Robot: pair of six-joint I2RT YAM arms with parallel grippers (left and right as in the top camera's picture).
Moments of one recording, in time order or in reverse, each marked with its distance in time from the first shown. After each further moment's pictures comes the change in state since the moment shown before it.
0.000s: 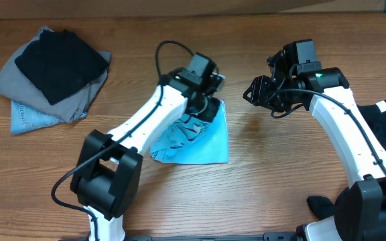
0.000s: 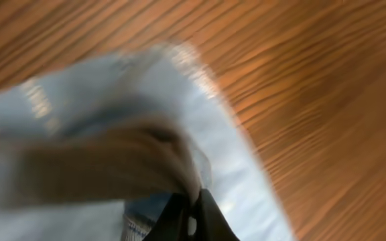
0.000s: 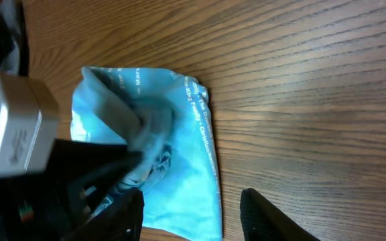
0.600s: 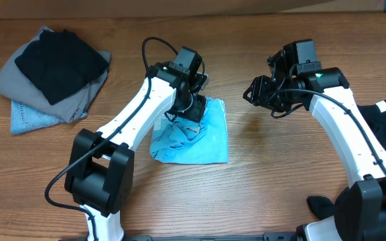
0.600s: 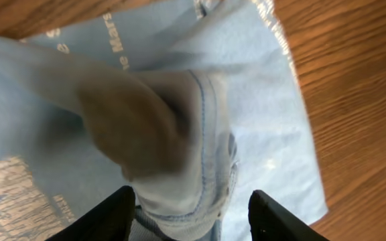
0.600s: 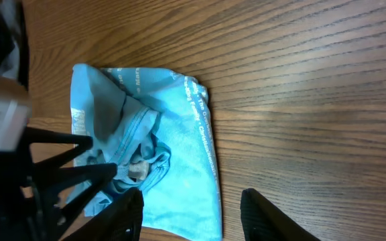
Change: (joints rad) left arm 0.087 0.000 0.044 -0.200 -0.055 -0.005; right arm 0.000 0.000 0.000 0.000 -0.001 0.000
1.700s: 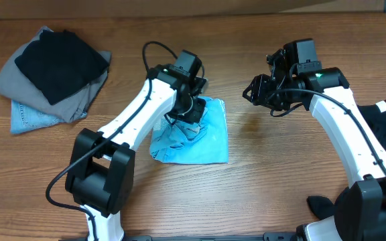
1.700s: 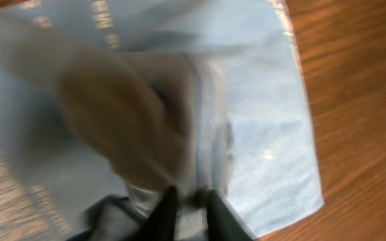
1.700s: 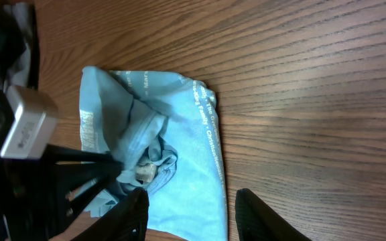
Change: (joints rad) left arm -0.008 0.000 -0.016 -0.007 0.029 -0.023; right arm 0.000 0.000 0.000 0.020 -0.019 0.000
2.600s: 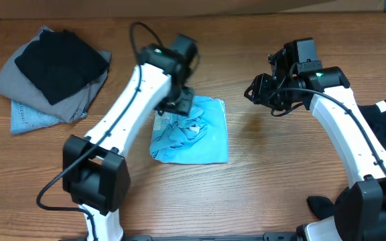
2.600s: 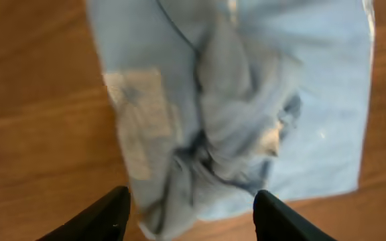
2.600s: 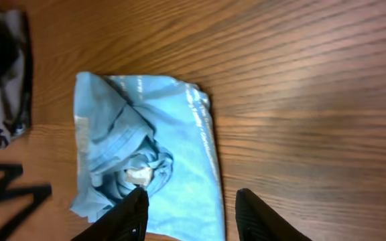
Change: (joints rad) left arm 0.051 0.002 0.244 -0.334 -0.208 -0.094; right arm 0.000 0.000 0.006 -0.002 0.019 0.018
